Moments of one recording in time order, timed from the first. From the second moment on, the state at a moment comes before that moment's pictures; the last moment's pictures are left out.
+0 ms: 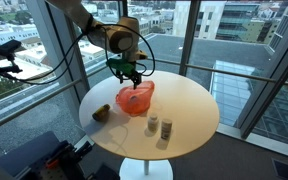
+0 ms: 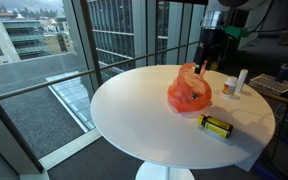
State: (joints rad) arm 0.04 0.30 0.09 -2.06 0.11 2.35 -0.13
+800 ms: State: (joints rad) arm 0.03 0.04 0.04 -2.15 0.04 2.17 -0.12
